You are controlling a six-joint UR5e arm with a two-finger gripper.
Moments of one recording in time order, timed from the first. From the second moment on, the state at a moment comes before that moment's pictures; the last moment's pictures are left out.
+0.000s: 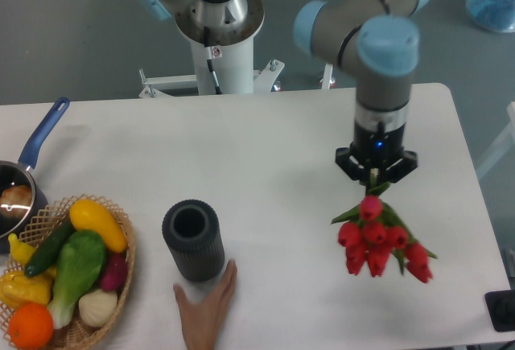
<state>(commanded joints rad) 2.72 -1.83 -1.55 -0.91 1.33 0.84</state>
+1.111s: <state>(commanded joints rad) 2.71 -1.79 -1.52 -0.91 1.20 0.84</state>
